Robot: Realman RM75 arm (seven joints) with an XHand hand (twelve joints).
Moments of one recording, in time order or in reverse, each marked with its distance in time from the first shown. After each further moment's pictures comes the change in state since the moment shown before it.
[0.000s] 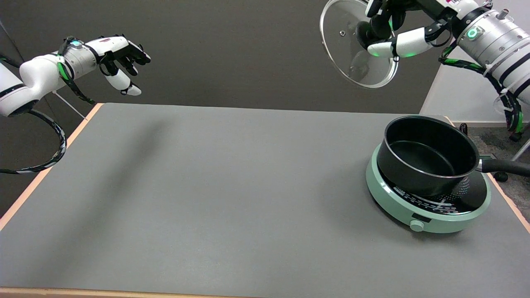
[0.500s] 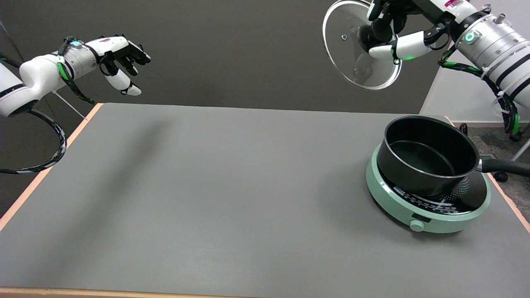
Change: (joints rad) arm 0.016 0.000 -0.040 -0.021 -0.006 0.026 -0.006
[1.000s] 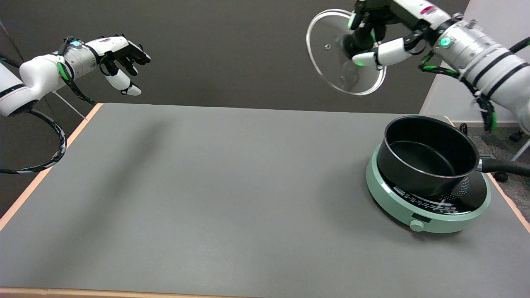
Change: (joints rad) arm 0.275 -0.033 -0.260 -0.076 -0.012 -0.069 -0.006
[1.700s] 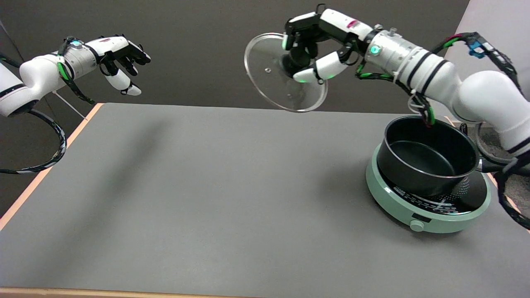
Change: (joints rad) arm 0.550 -0.199 -0.505 -0.160 -0.019 -0.203 -0.013
